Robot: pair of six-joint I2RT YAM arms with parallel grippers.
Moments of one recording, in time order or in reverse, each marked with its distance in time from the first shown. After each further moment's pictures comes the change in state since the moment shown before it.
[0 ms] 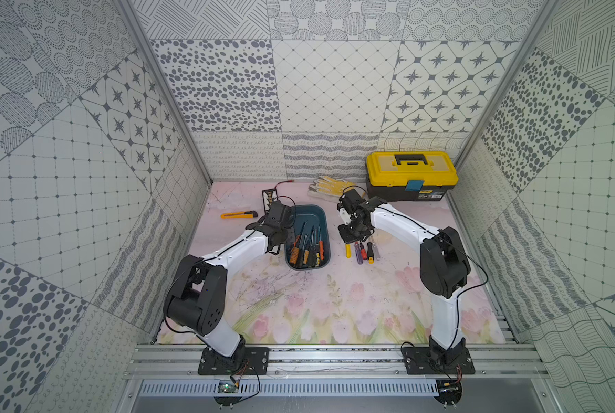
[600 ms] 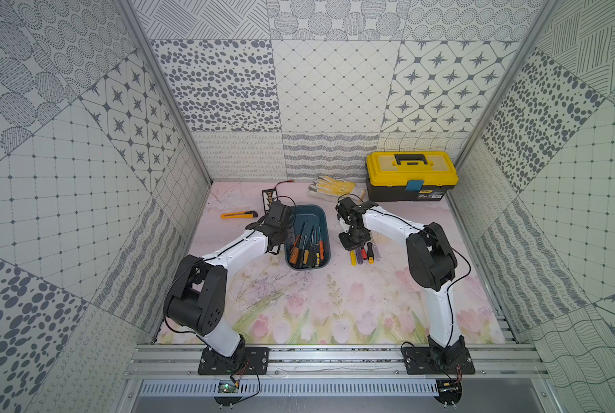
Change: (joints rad) left arm 0.000 0.000 0.002 -0.003 0.000 0.000; right arm 0.000 0.096 0.024 -0.051 0.084 -0.005
